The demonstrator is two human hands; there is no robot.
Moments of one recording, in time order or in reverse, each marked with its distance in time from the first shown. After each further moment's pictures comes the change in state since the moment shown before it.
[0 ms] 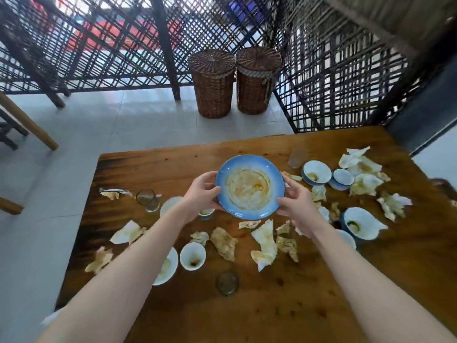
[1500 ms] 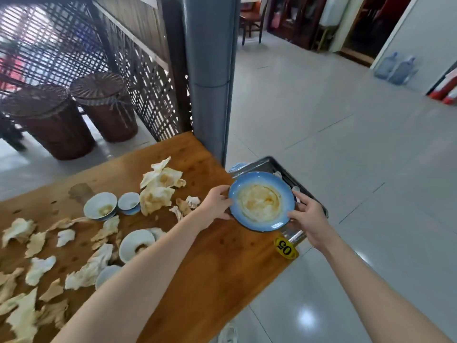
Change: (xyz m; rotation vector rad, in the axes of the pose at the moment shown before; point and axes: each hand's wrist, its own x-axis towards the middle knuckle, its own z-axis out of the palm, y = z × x) left_hand 0.020 0.119 0.629 0.202 -0.451 0.011; right_hand -0.148 0.024 -0.587 0.141 0.550 0.015
